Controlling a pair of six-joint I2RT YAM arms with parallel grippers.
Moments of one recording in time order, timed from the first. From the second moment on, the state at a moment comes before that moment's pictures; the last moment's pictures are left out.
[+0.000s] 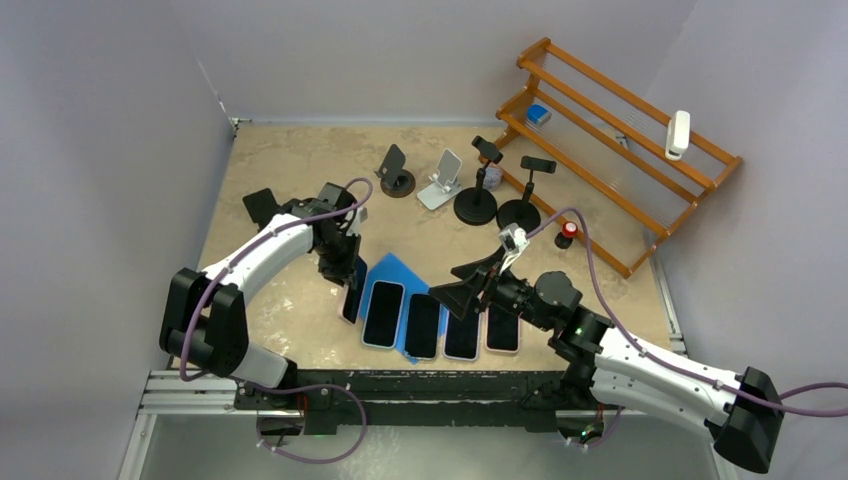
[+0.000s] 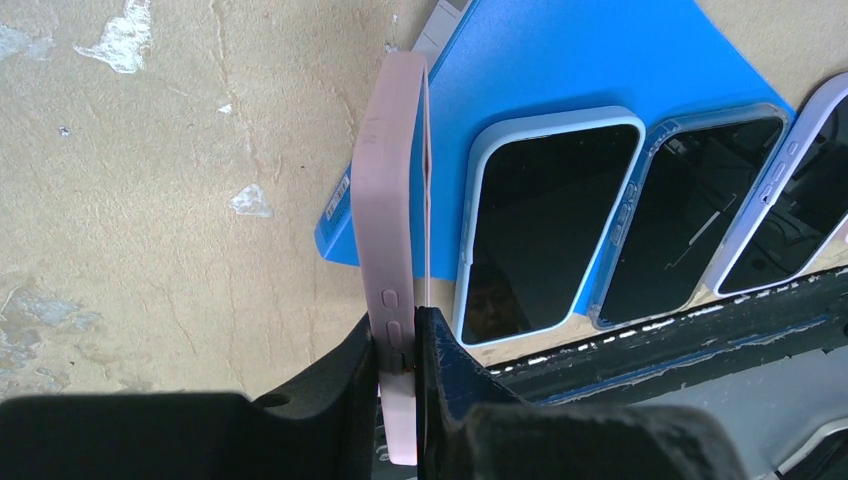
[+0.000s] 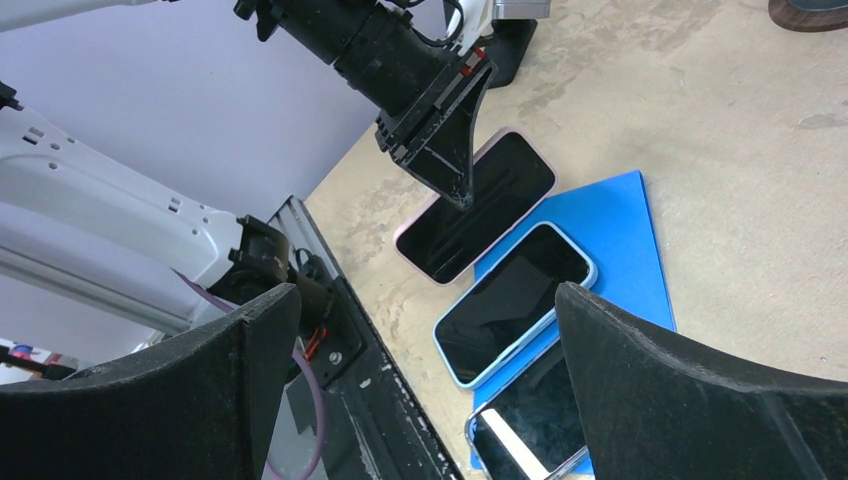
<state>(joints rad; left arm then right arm) -0.38 1.47 1.05 -0.93 0.17 -0.27 0.94 0.73 0.40 0.31 -0.07 0.62</state>
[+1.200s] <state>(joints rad) -0.38 1.51 1.06 -0.97 0.11 -0.28 0.94 0.78 0.40 0.32 -0.07 0.62</state>
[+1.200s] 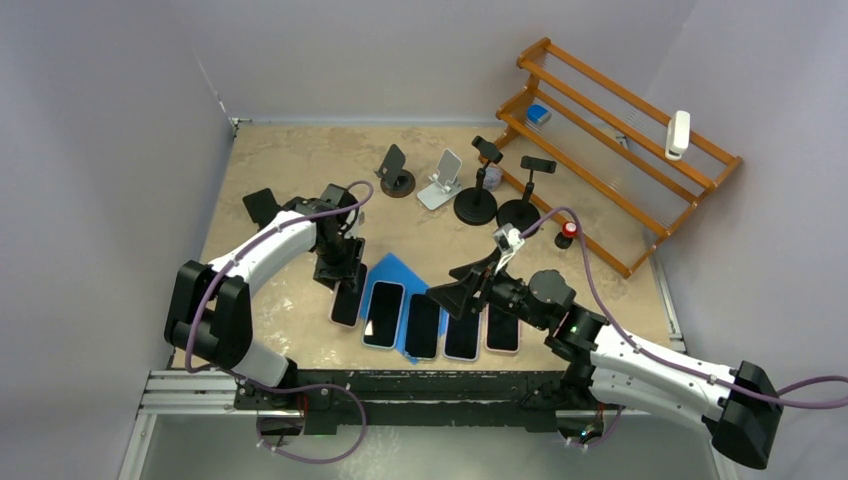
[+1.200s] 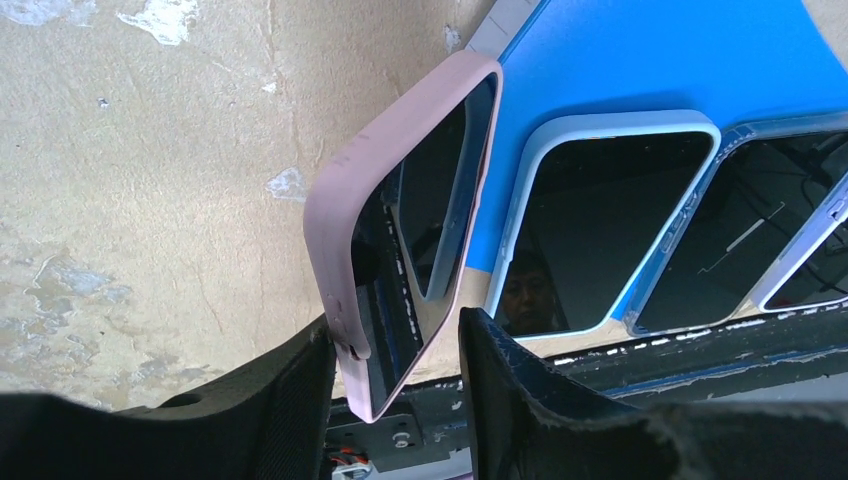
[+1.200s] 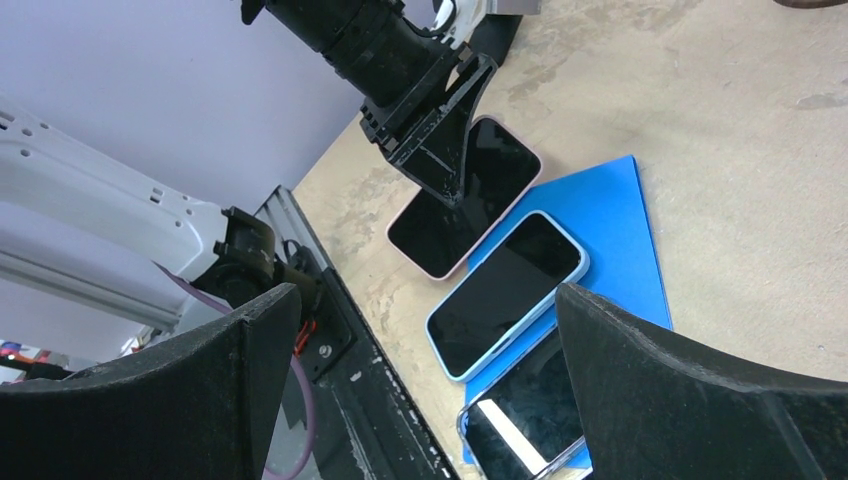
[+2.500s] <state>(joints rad) -0.35 1.69 1.08 -0.96 0.05 -0.28 0.94 0.74 0.39 0.29 -0.05 0.61</state>
